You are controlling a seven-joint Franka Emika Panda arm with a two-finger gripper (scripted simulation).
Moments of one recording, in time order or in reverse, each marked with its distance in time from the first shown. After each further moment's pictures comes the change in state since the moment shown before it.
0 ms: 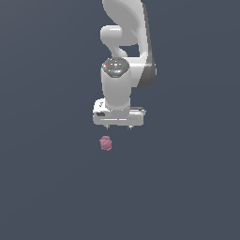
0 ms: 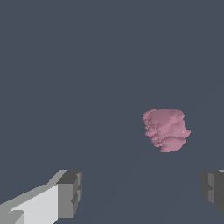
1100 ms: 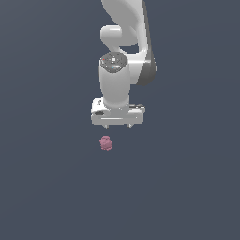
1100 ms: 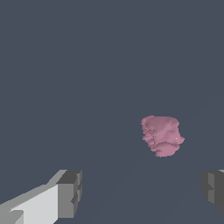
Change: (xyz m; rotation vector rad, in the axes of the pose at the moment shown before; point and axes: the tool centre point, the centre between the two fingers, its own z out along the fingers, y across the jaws) arm 0.006 0.003 -0.013 0.006 0.019 -0.055
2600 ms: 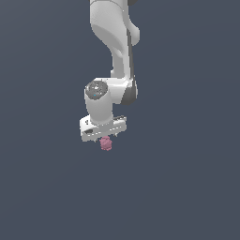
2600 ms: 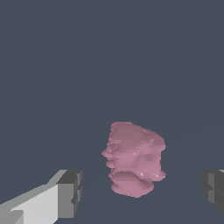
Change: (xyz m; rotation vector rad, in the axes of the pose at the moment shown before) arm 0.006 0.064 0.079 -0.028 0.004 -0.301
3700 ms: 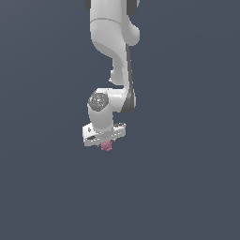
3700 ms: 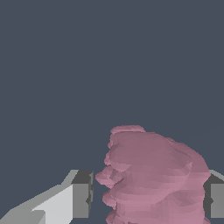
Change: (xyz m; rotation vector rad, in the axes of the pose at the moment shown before) arm 0.000 0.001 0.049 -0.001 0.001 -0.004
